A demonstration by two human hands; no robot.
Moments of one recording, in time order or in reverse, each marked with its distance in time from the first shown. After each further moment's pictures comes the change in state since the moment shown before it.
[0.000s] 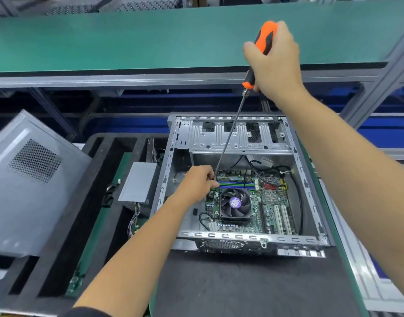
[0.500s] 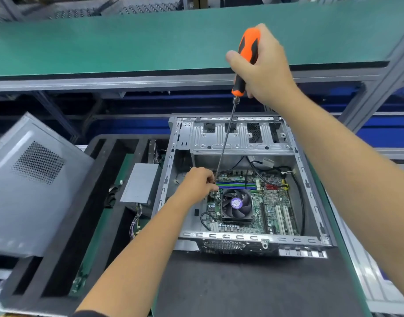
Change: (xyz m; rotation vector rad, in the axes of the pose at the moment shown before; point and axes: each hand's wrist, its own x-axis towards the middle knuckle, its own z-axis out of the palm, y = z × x) left_hand 0.001 -0.003 -0.002 0.120 -0.026 0.019; right_hand -0.010 -0.007 0.003 -0.007 -0.170 -0.127
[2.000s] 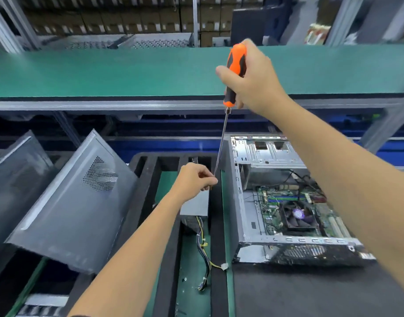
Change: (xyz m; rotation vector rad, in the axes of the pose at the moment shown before) left_hand -0.050 -0.135 -0.148 -0.370 0.122 0.153; right_hand 0.012 -0.138 0.154 -0.048 -0.042 -0.060
